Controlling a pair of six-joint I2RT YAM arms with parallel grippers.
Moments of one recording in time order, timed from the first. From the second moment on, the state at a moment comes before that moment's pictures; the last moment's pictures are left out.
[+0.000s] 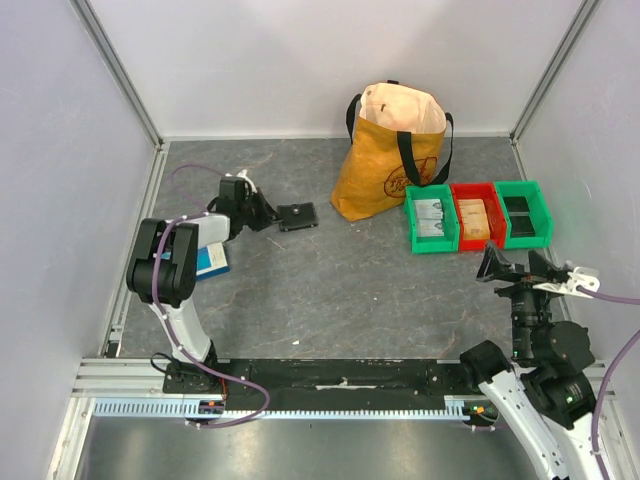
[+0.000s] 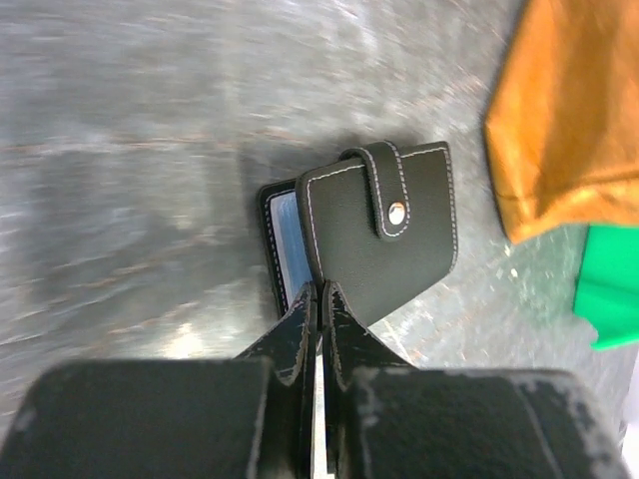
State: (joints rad) left arm -0.15 1.84 0.95 0.18 0.32 -0.64; right arm 0.46 0.01 0.60 -0.35 0.57 0.13
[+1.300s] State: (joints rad) left arm -0.61 1.53 1.05 -0.52 0.24 -0.19; right arm 0.63 1.02 0.68 -0.42 -0.18 0.32
